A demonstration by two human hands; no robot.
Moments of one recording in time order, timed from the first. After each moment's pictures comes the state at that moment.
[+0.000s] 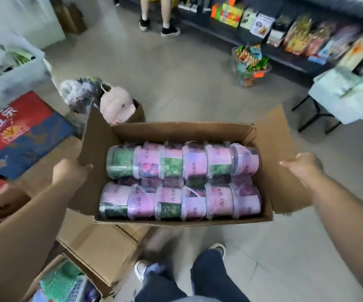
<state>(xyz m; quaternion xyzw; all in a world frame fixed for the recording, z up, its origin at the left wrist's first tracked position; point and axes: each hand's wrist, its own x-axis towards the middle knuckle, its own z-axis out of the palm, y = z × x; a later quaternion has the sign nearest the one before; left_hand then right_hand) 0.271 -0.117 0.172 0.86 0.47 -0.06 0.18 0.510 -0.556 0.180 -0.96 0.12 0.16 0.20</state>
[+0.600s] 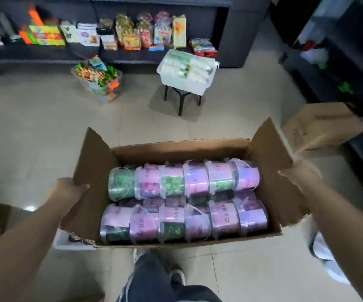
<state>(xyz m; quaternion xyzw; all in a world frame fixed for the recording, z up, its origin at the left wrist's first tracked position) 0.633 -0.409 0.136 0.91 0.23 -0.18 0.28 0.539 -0.912 0.201 -0.87 0.45 0.13 0.18</state>
